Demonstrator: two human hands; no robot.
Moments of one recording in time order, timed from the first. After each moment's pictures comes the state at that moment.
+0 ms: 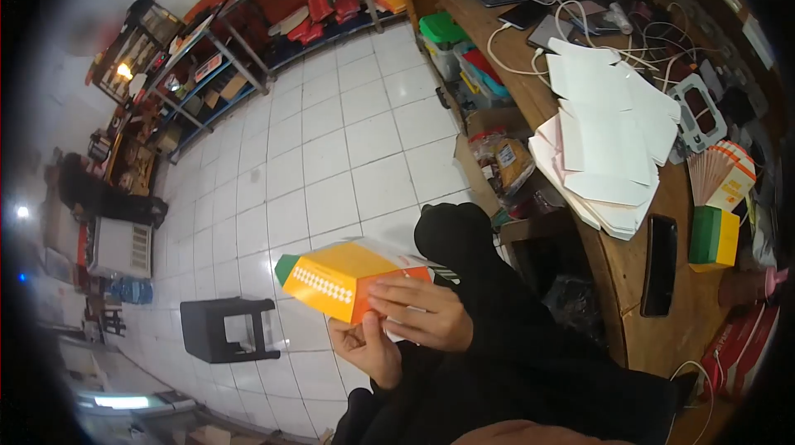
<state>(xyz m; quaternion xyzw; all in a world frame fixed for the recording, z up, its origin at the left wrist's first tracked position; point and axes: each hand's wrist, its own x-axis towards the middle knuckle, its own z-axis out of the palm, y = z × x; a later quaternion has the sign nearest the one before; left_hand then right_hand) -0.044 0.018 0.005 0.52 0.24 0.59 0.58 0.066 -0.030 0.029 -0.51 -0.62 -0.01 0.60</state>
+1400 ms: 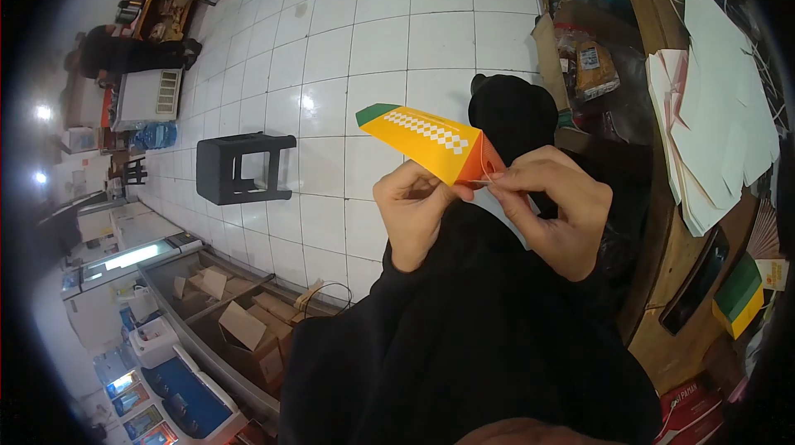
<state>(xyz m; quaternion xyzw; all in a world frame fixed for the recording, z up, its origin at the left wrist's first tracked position) -0.015 0.020 0.012 0.54 0.28 0.42 0.67 0.115 -0.057 0.038 -0.59 -0.53 0.09 0.60</state>
